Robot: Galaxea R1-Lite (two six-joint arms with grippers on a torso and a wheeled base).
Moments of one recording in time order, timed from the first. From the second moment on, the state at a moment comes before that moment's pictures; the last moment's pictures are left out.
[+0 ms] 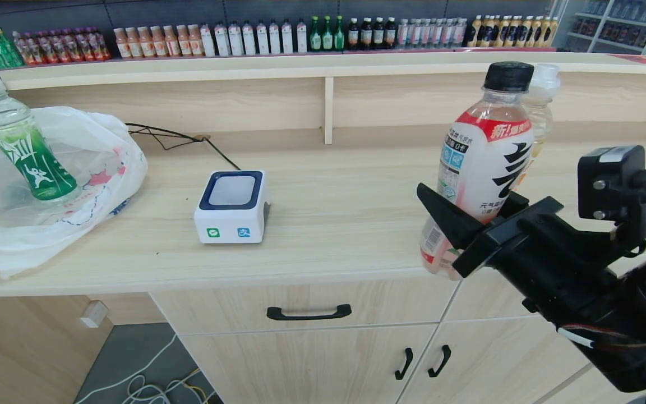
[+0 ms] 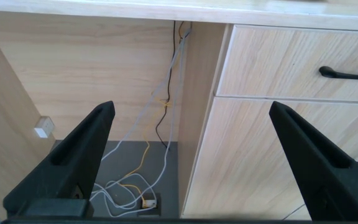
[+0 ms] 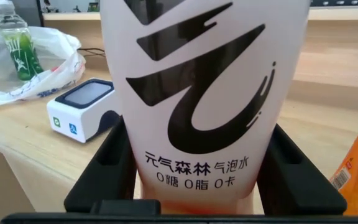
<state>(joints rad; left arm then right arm) 0.00 0.00 0.00 0.00 0.00 0.00 0.72 1.61 -0.45 -1.53 -0.16 -0.12</state>
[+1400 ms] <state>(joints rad) 0.00 0.00 0.00 0.00 0.00 0.00 0.78 1.62 -0.49 -1.55 -0.35 -0.12</state>
